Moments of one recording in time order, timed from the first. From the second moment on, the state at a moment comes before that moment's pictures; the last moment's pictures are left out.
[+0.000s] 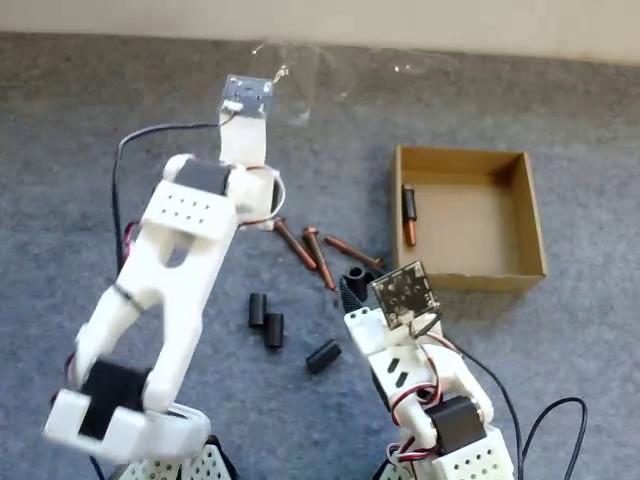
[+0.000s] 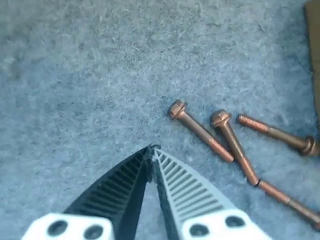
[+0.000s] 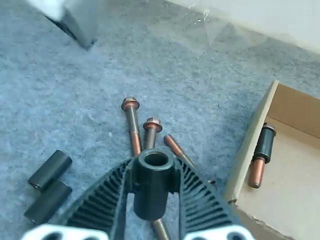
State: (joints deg) left arm 9.5 -3.9 11.6 66.0 14.6; right arm -27.6 -104.5 90.9 44.1 8.9
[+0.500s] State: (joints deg) left arm 10.9 16.7 -2.9 66.0 35.1; right arm -27.6 -104.5 92.5 44.0 8.9
